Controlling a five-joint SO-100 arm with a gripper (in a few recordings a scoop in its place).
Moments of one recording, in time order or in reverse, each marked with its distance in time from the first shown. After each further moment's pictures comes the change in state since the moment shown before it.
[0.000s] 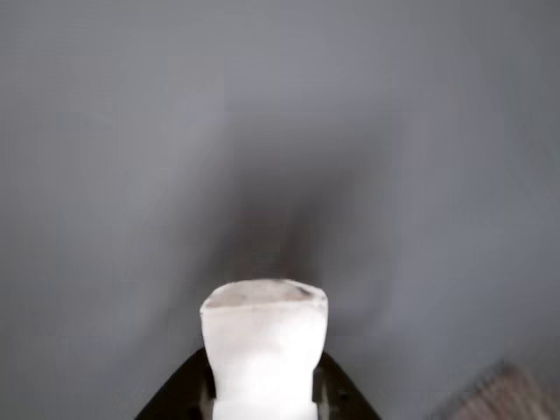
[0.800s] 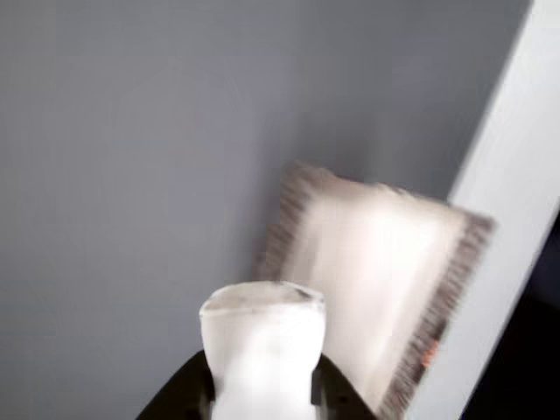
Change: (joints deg) arm 19.4 -20.7 -38.1 8.3 7.1
